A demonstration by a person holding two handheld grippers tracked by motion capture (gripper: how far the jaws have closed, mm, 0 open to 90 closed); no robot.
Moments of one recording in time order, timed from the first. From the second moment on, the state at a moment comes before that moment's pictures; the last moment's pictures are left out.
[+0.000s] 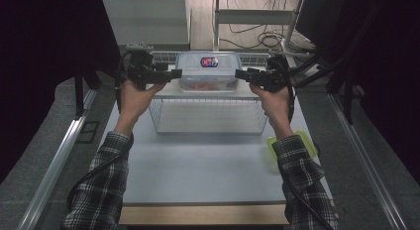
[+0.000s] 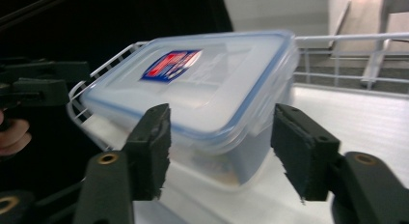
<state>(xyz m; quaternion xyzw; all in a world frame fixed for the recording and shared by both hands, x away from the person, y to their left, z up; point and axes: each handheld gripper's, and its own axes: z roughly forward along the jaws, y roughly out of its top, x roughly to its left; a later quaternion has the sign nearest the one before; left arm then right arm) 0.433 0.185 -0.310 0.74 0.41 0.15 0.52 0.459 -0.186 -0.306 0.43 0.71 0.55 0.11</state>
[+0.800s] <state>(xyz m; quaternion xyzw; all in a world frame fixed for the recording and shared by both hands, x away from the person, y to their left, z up) 0.359 0.171 -0.357 0.79 0.34 0.14 0.48 0.394 -0.186 -0.342 0.34 0.77 0.52 0.15</state>
